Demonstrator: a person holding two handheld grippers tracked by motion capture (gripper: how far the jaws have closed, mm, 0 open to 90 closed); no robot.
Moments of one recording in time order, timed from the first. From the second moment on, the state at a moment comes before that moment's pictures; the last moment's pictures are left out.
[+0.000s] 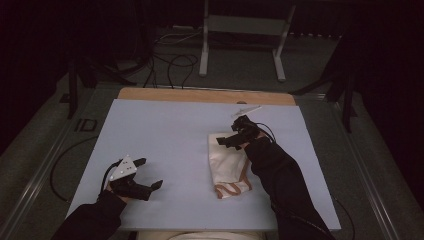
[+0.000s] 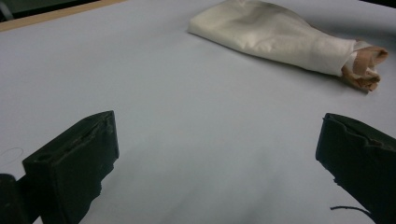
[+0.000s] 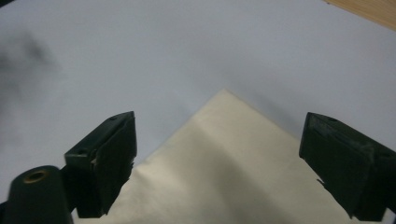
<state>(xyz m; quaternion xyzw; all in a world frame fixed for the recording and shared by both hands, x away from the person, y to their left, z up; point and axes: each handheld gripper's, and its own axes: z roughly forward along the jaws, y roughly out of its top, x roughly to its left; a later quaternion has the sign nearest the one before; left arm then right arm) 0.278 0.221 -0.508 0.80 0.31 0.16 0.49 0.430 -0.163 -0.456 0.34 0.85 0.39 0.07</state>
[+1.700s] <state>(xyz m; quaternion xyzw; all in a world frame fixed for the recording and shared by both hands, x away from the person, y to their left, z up) 0.274 0.240 -0.505 0.80 0.33 0.17 0.48 0.315 -0.260 -0.488 0.33 0.82 0.45 0.10</state>
